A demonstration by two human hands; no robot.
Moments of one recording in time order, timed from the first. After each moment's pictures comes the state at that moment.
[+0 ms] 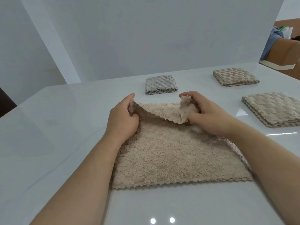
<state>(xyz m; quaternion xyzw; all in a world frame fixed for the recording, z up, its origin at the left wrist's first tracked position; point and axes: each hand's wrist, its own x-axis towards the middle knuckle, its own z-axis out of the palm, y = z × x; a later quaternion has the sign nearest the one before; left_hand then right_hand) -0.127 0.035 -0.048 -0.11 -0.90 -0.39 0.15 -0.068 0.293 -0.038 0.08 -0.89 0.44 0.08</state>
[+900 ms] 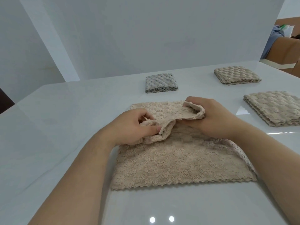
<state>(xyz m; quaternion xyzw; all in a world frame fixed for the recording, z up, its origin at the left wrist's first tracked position) -0.113 0.029 -0.032 -0.23 -0.91 -0.33 -0.09 -0.064 0.290 -0.038 0.21 -0.89 0.37 0.14</state>
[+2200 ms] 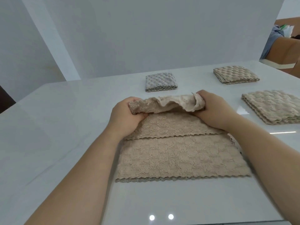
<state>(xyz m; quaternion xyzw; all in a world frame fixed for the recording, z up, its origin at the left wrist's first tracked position) -0.137 0.034 -0.057 -0.13 -0.87 -0.46 0.11 -0.095 0.321 -0.059 0.02 -0.95 0.28 0.16</state>
